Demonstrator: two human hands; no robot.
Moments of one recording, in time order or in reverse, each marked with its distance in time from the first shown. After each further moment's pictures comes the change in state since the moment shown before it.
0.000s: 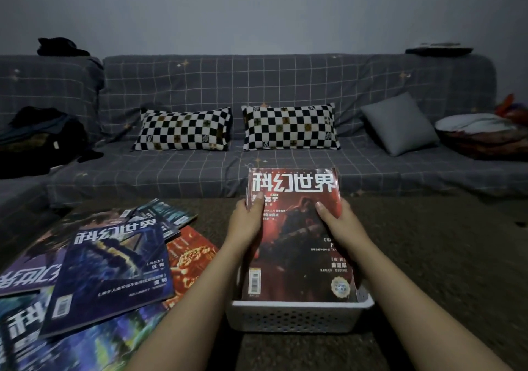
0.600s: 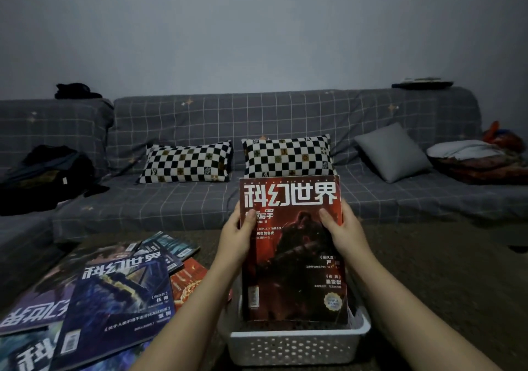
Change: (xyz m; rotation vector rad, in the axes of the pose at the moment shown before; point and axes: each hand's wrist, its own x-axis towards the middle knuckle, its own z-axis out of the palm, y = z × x) left_hand -0.022 0.044 -0.034 -0.275 -0.171 0.179; right_hand -0.018 -0.055 -0.015 0.159 0.047 -0.175
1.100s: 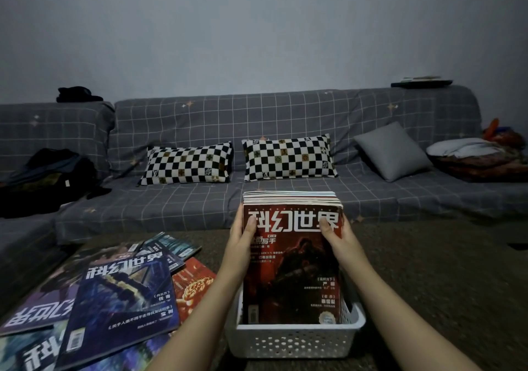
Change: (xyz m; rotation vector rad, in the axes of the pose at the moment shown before) left_hand -0.014 -0.014 0.009 -0.014 0.000 -0.006; right_hand -0.018 0.018 -0.002 0.080 -0.064 0.078
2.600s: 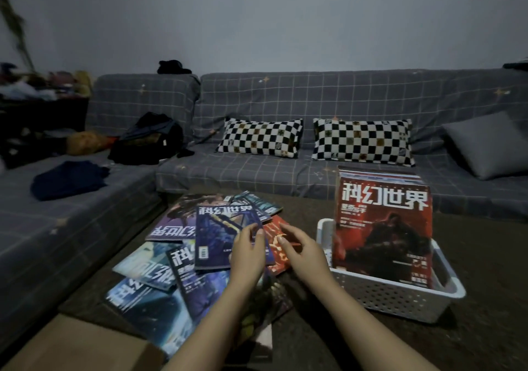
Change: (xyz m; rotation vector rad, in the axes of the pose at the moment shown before) left_hand -0.121 -0.017 -0.146 0.533 0.492 -0.160; right_hand -0.107 0.024 0.218 -0.252 -0.310 -0.272
